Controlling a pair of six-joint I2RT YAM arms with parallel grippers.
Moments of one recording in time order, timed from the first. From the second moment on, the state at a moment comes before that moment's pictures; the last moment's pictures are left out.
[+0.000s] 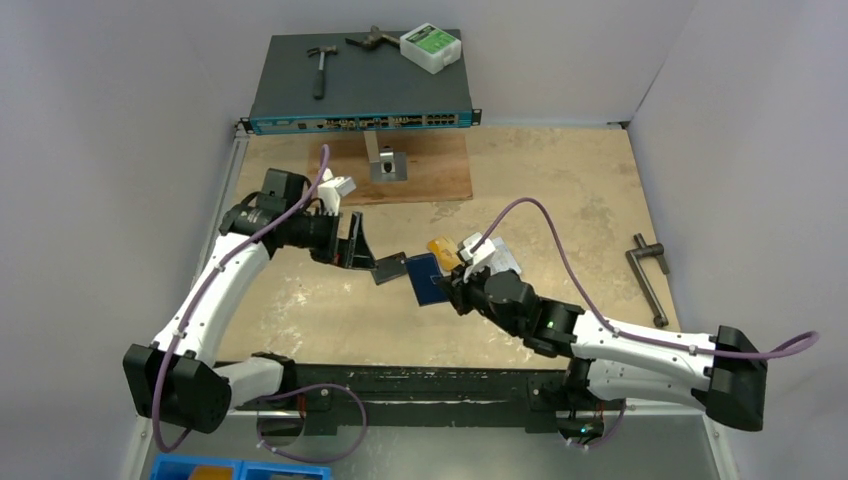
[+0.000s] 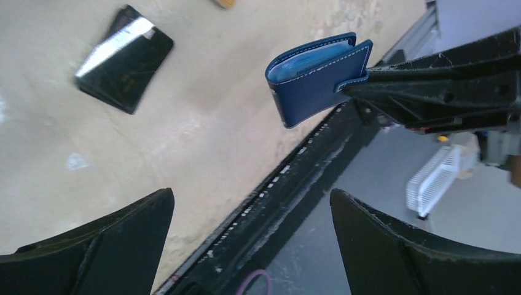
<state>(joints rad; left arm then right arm) -0.21 1.19 1.13 -0.94 0.70 -0.06 1.11 0.98 0.54 0.10 0.35 0.33</state>
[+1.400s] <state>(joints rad) -0.17 1.30 1.16 -0.79 0.90 -0.63 1.53 1.82 0.77 1.43 0.98 -1.49</state>
